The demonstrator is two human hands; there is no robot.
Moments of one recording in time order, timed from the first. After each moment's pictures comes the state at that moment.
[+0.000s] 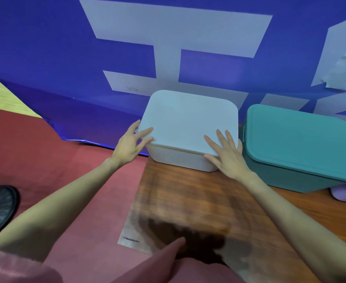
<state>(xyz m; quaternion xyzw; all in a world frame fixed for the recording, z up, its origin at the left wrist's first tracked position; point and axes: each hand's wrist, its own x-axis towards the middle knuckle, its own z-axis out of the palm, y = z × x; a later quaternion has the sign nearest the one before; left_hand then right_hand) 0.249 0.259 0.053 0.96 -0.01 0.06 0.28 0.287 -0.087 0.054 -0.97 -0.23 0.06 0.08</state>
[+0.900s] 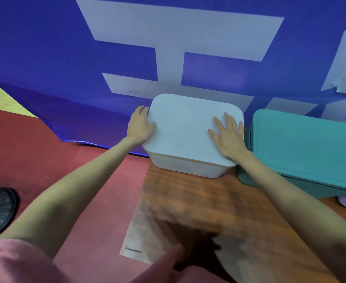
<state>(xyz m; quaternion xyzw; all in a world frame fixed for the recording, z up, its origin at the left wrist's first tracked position) 0.339 0.247 0.074 0.95 0.12 0.03 0.28 0.362 -0.051 0.072 -0.98 -0.14 0.03 0.10</state>
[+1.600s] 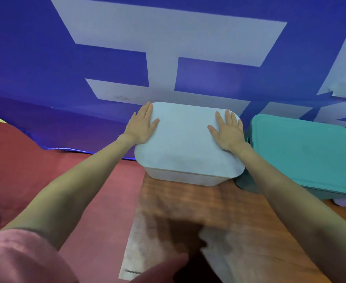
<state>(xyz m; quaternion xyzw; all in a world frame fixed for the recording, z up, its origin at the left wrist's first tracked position) 0.403 0.263 0.052 0.98 -0.03 -0.06 0.18 0.423 -0.047 0.065 -0.99 -0.08 0.10 0.04</state>
